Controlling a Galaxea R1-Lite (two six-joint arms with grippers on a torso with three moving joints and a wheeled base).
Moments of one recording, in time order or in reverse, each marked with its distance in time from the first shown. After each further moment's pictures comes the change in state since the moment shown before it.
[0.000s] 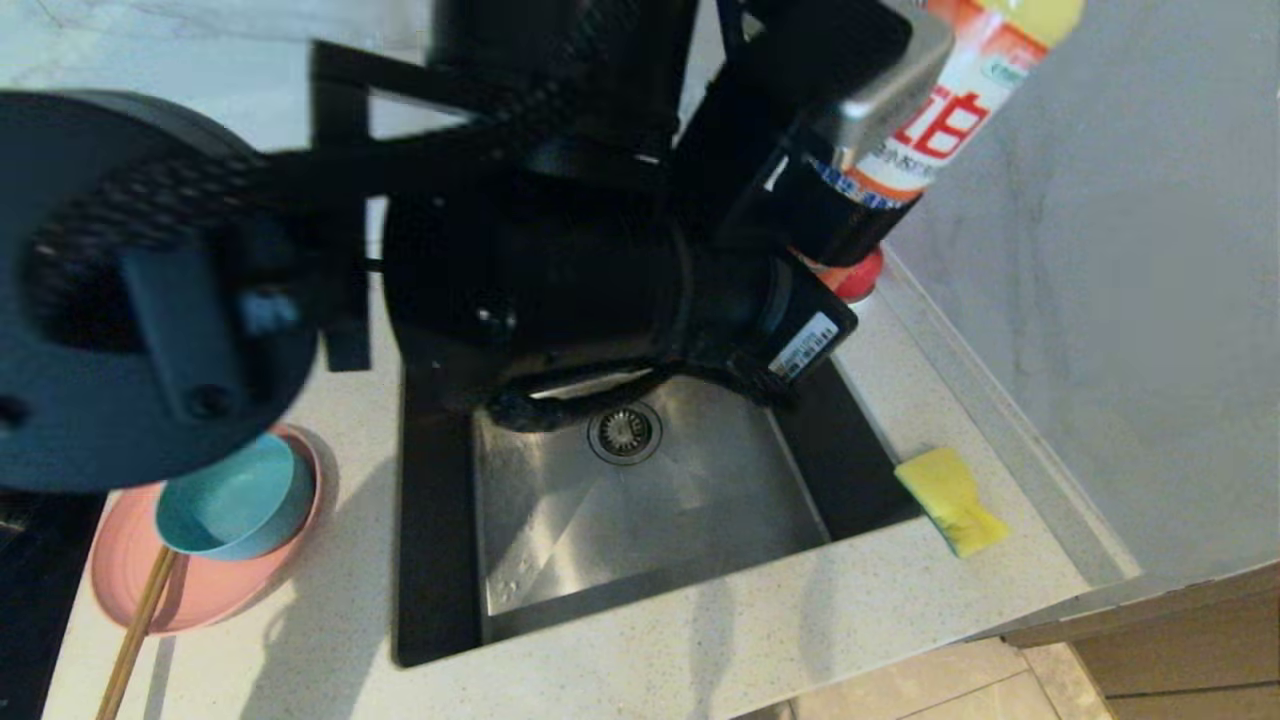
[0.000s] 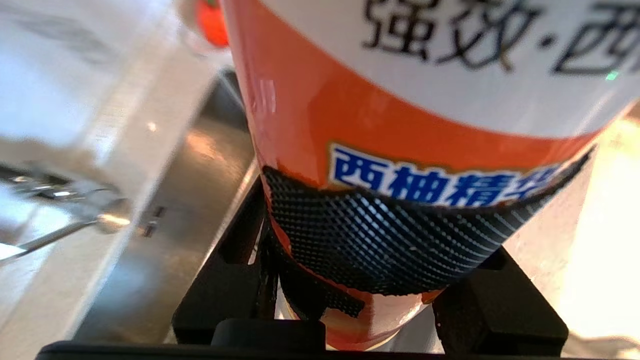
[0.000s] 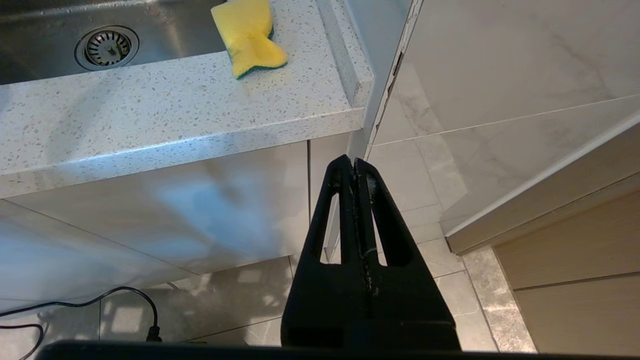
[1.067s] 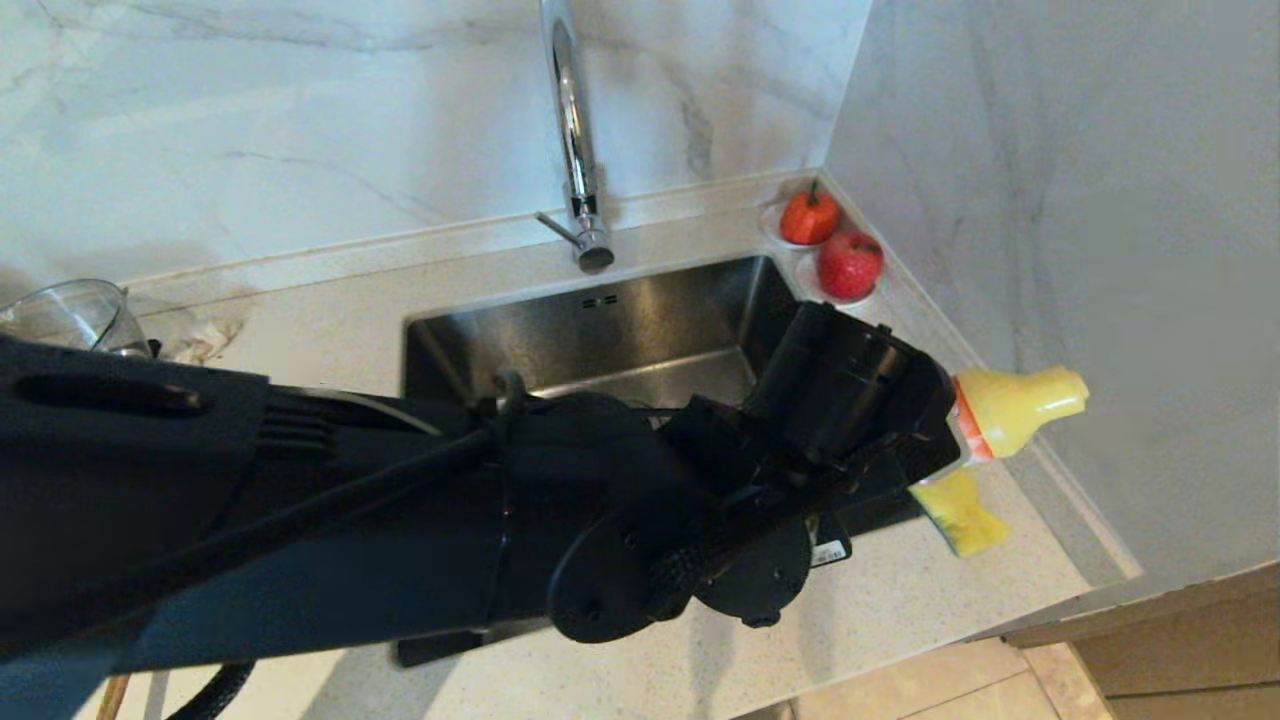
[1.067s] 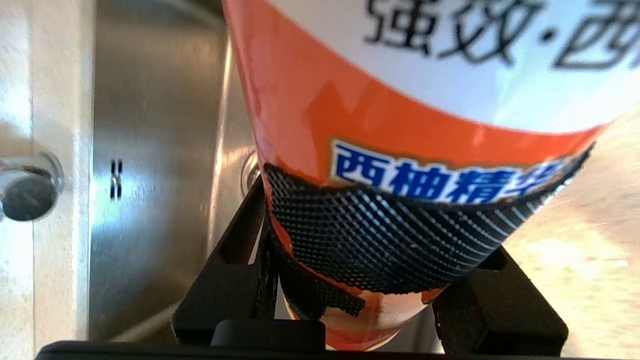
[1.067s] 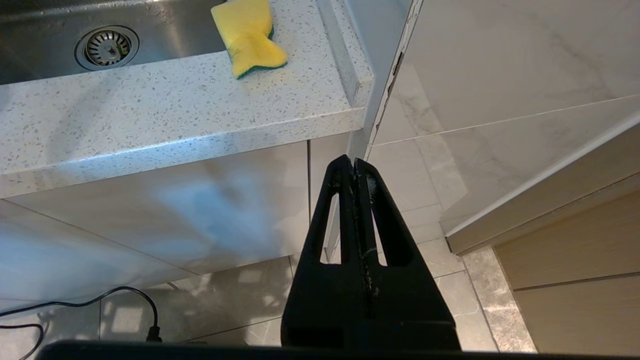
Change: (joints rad) left arm -0.041 0.273 0.075 -0.008 0.232 0.181; right arm 0.000 0.000 0.000 0.000 0.001 0.000
